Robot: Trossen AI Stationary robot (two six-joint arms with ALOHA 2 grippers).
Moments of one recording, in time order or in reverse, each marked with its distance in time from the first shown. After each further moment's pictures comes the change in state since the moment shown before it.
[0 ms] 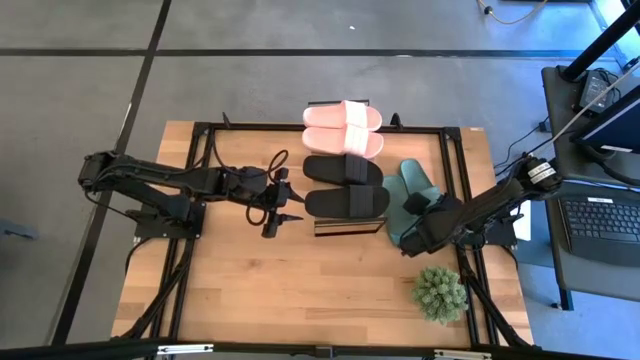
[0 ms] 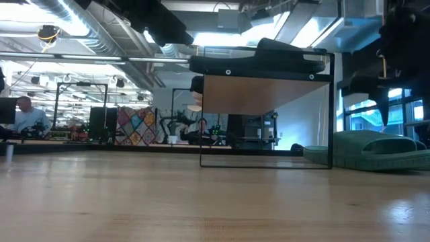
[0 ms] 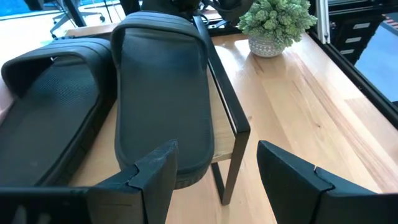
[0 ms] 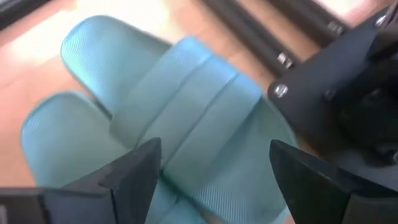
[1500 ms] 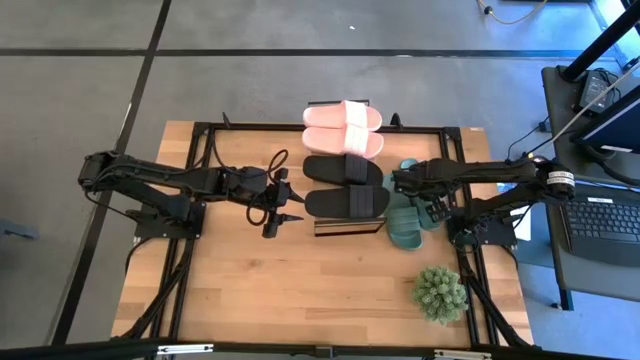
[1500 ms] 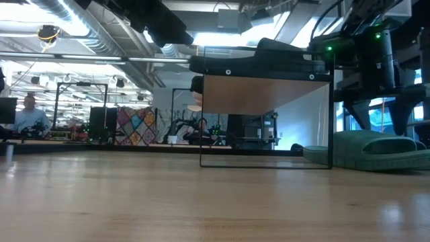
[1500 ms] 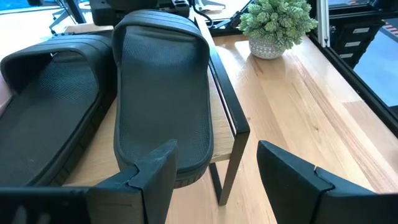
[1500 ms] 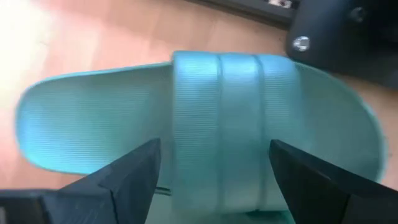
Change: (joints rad) left arm 0.000 0.000 0.000 0.001 0.000 -0.027; right arm -0.673 -0.152 0.000 0.207 -0.195 -0.165
